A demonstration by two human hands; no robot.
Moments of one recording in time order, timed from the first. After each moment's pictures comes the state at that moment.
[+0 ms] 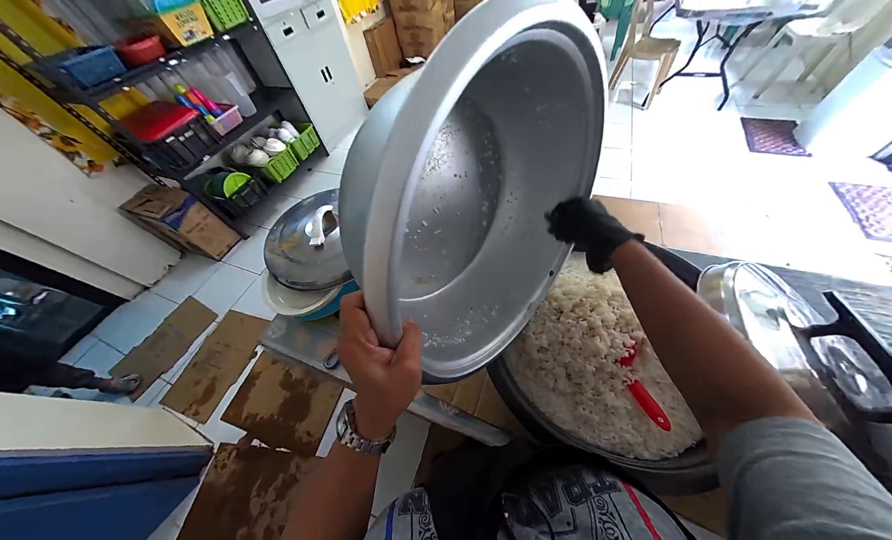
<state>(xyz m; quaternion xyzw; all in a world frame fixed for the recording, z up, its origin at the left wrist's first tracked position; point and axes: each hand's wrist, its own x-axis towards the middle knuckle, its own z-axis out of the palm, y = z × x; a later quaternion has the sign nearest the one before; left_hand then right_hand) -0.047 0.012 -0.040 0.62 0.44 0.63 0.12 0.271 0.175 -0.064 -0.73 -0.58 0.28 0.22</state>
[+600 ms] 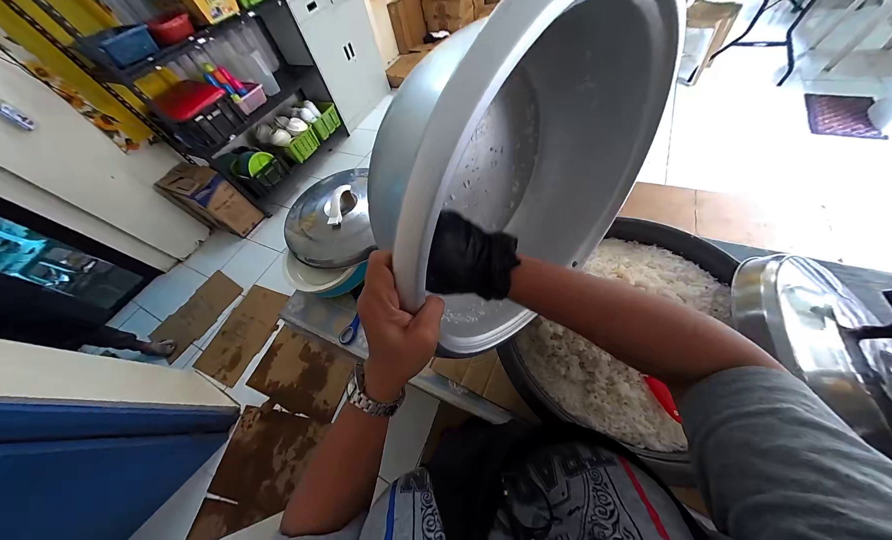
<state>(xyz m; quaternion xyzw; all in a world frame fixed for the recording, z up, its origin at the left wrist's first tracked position) -0.049 0.018 -0.028 0.67 0.42 0.59 0.16 0.075 0.103 -0.019 -0.18 -0.88 -0.06 0.44</state>
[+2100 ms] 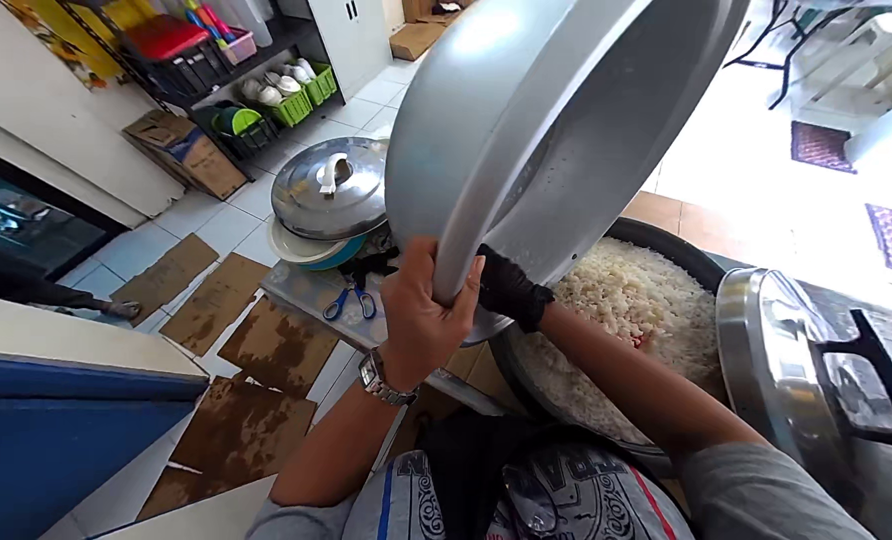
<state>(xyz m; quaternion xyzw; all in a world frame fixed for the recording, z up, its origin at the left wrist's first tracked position) -0.028 0.011 -0.031 0.69 0.40 0.60 0.09 0.135 0.103 -0.148 -0.42 -0.87 0.11 0.24</state>
